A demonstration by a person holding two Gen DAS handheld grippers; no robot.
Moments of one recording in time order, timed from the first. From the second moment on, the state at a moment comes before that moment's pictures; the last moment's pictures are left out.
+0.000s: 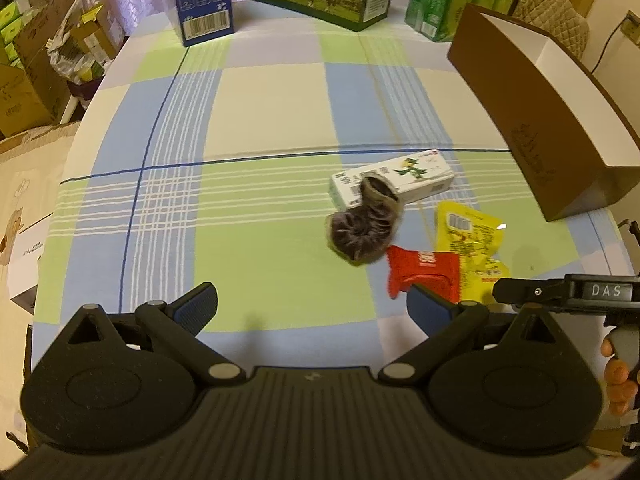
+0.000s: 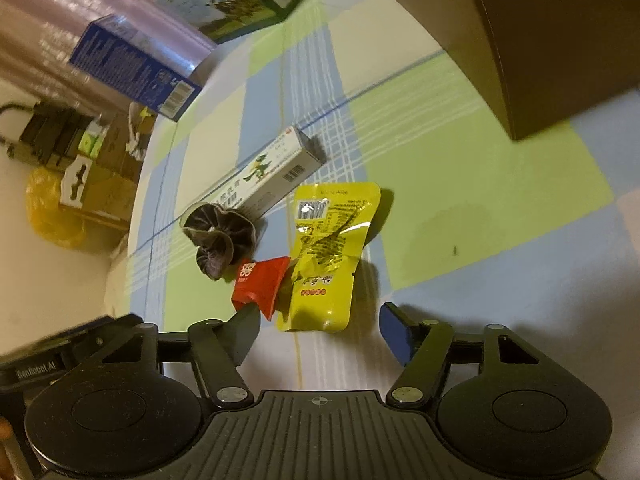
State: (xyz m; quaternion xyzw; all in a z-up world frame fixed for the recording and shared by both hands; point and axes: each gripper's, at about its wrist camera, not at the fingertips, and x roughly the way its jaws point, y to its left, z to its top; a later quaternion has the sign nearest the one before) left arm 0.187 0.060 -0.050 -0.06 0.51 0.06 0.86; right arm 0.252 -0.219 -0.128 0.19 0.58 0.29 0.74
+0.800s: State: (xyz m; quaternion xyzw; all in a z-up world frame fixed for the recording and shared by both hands) left arm 0.209 0.095 -0.077 -0.08 0.53 0.06 0.84; right arm 0.283 -0.206 -0.131 0.20 0.57 0.26 0.76
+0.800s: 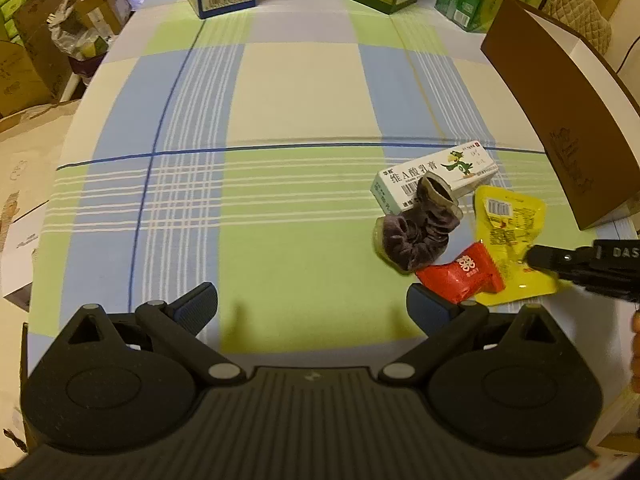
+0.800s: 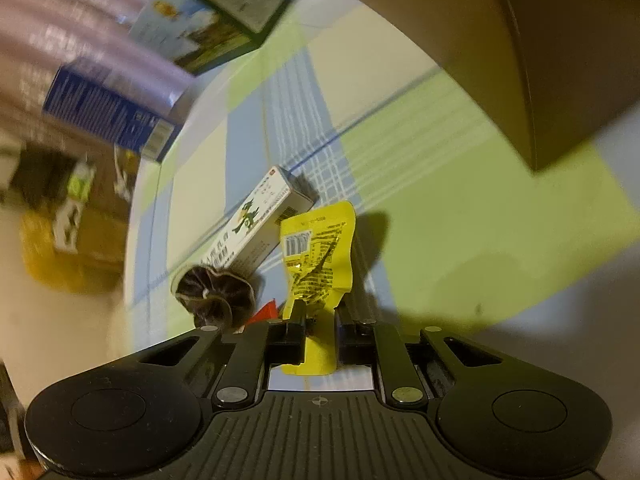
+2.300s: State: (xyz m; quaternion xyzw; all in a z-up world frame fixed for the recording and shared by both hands) left arm 0.233 0.085 -0.092 -0.08 0.54 0.02 0.84; right arm 0.288 -0.188 -0.107 0.01 0.50 0.23 0.83
